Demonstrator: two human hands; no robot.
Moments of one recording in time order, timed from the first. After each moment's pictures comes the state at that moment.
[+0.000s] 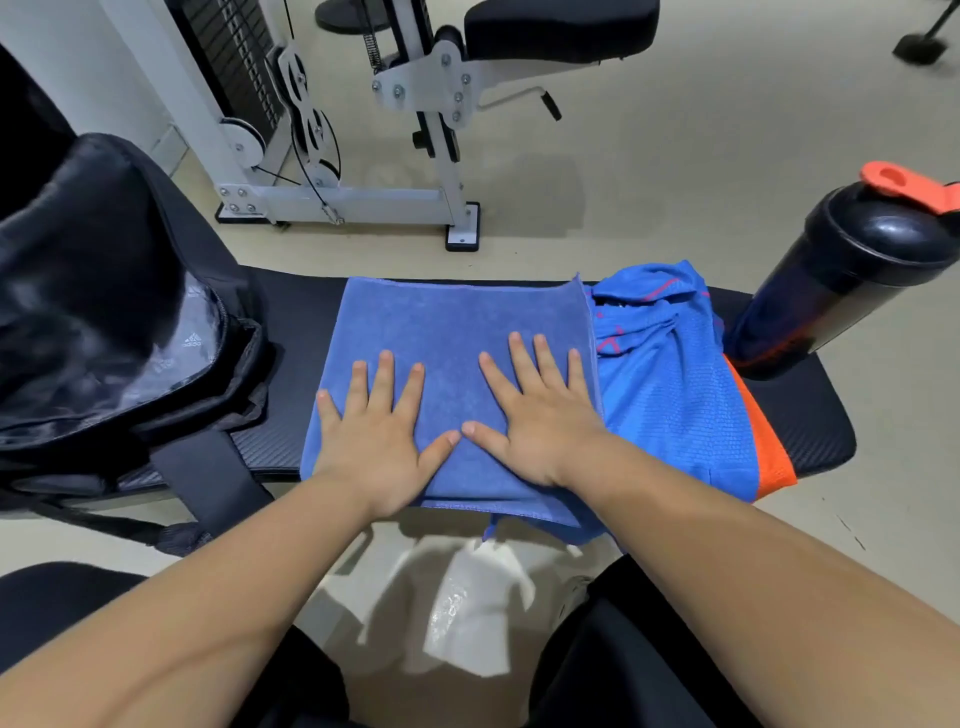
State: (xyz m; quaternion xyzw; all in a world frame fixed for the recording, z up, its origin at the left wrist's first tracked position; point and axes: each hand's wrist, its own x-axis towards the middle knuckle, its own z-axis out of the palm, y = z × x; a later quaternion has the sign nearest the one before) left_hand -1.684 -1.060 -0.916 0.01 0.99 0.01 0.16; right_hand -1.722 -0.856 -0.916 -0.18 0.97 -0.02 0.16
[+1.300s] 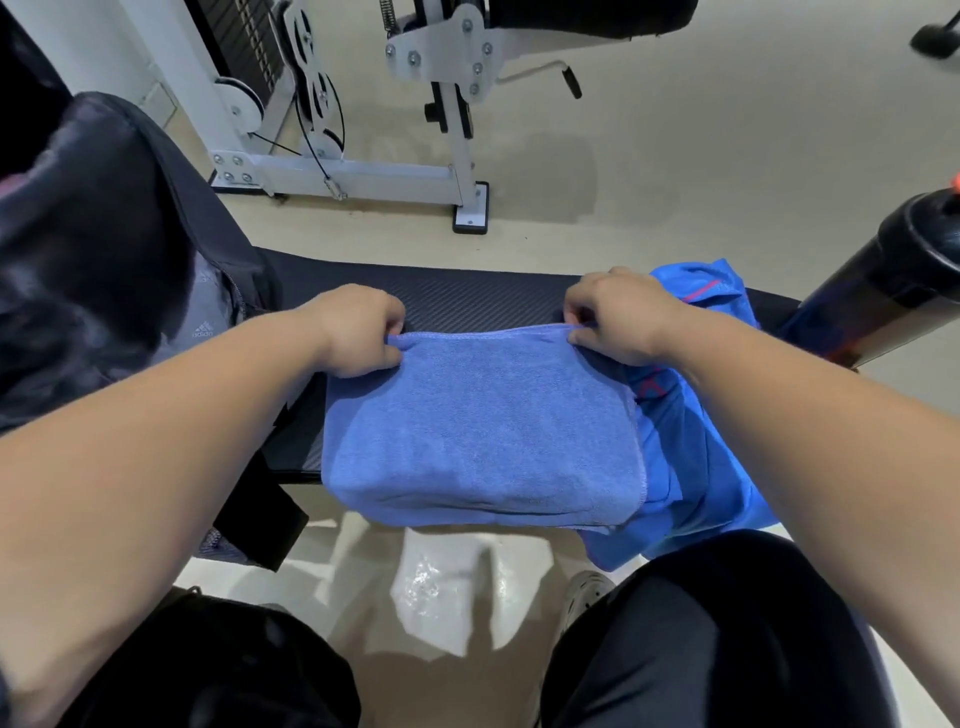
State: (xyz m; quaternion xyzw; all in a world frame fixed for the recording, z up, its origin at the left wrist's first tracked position) left_hand -1.803 -1.131 -0.861 0.12 0.97 0.05 0.19; right_hand -1.833 -0.819 -0.862 -0.20 0.97 -0.05 0.15
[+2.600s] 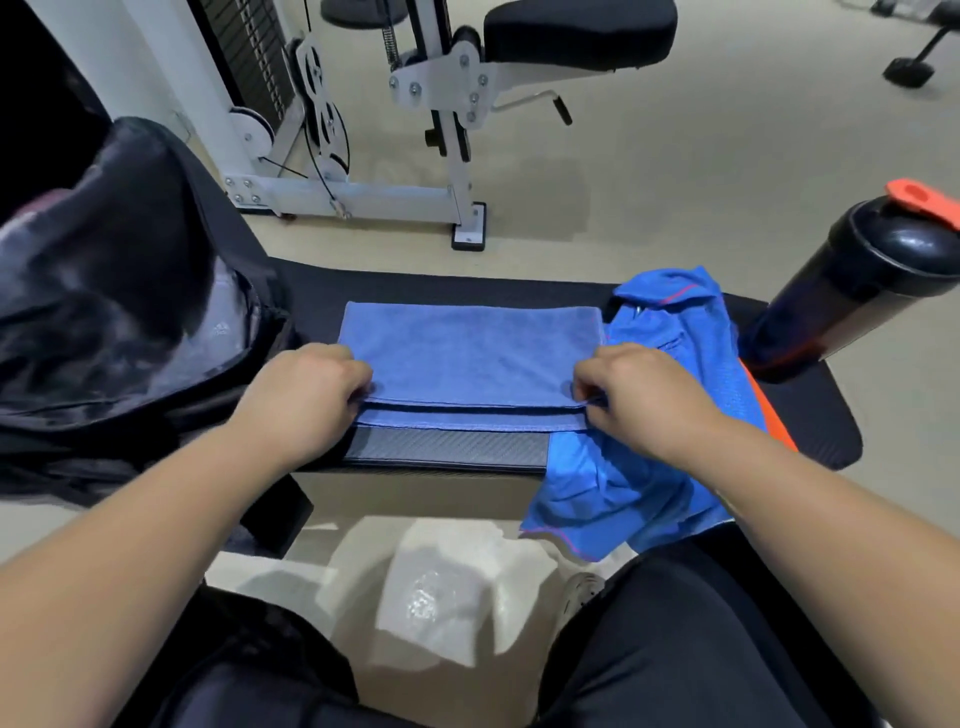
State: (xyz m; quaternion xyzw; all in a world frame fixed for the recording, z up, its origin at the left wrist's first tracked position) left_hand -1.705 -1.162 -0.881 0.19 0.98 0.03 -0.04; right_hand -1.726 -0.800 -0.866 -0.25 0.97 -0.08 0.03
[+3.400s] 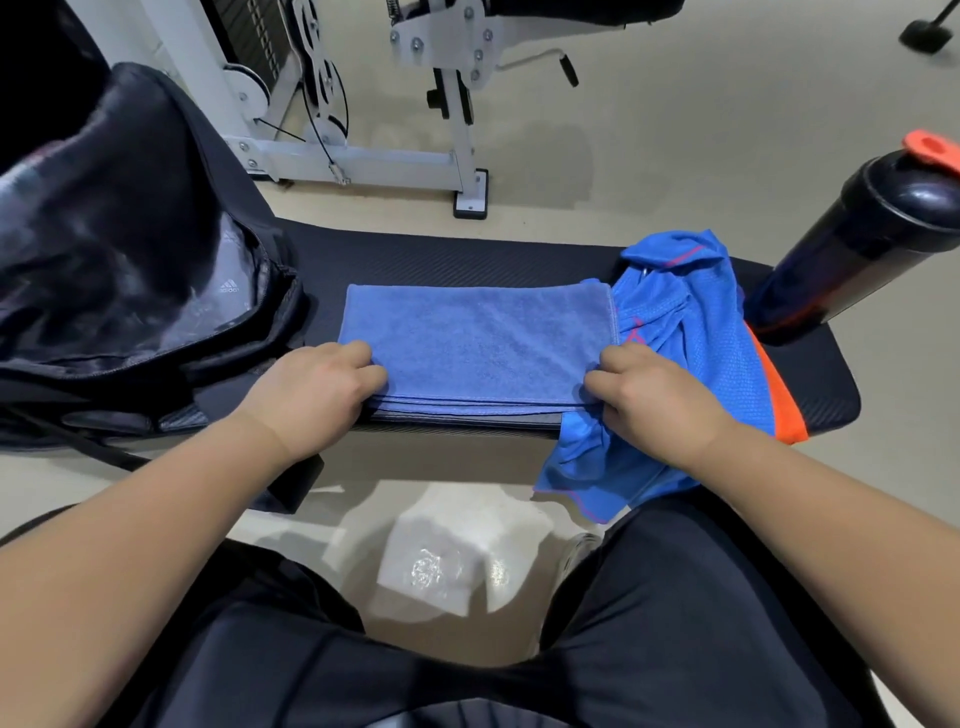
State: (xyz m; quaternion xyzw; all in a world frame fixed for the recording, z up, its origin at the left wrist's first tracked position) left_hand -1.675 -1.167 -0.896 0.28 0.96 -0.02 -0.02; right_hand -1.692 -0.789 -0.897 -0.33 0.94 -0.06 -0.03
